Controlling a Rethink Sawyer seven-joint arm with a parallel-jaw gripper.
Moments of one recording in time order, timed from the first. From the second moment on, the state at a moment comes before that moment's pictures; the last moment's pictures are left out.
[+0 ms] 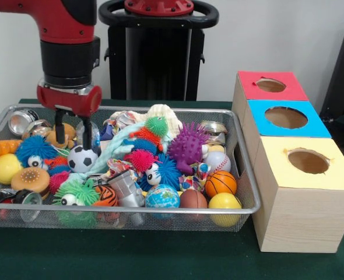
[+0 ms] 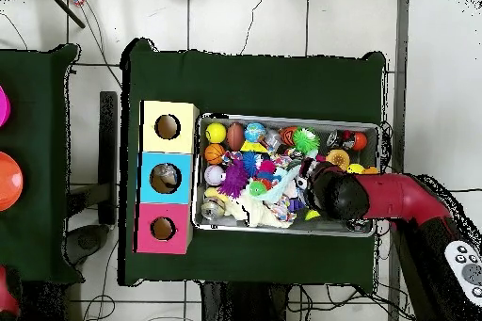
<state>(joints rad) -0.83 -0.65 0.44 1.70 -0.69 0.50 2.15</state>
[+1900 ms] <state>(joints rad) -0.91 -0.66 0.53 1.82 -0.69 0.51 2.15</state>
